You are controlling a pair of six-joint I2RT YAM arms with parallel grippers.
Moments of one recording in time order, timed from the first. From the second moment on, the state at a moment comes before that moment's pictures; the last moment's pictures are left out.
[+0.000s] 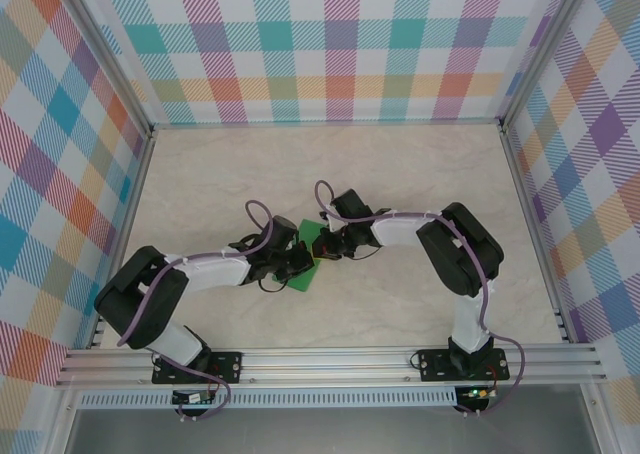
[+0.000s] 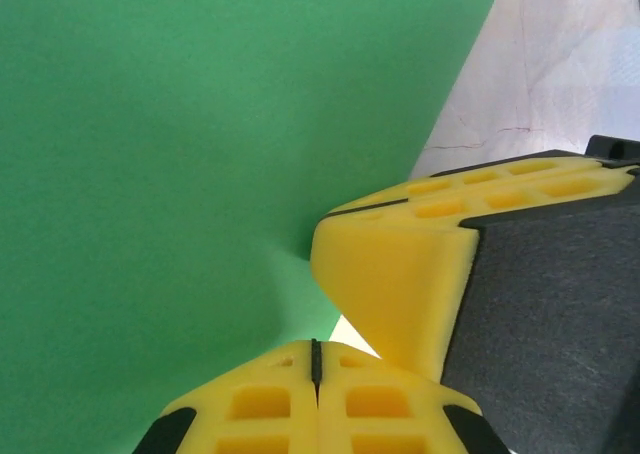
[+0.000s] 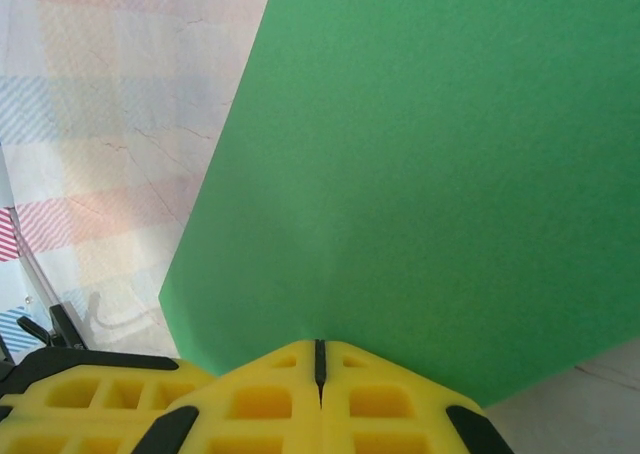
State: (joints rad) left arm -0.69 1.54 0.66 -0.03 0.23 -1.06; right arm 0.69 1.94 1.07 -0.15 -0.59 0.67
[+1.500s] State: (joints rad) left arm -0.69 1.58 0.69 -0.14 0.17 -0.92; right arm 0.44 1.99 1.24 -0.29 -0.47 0.55
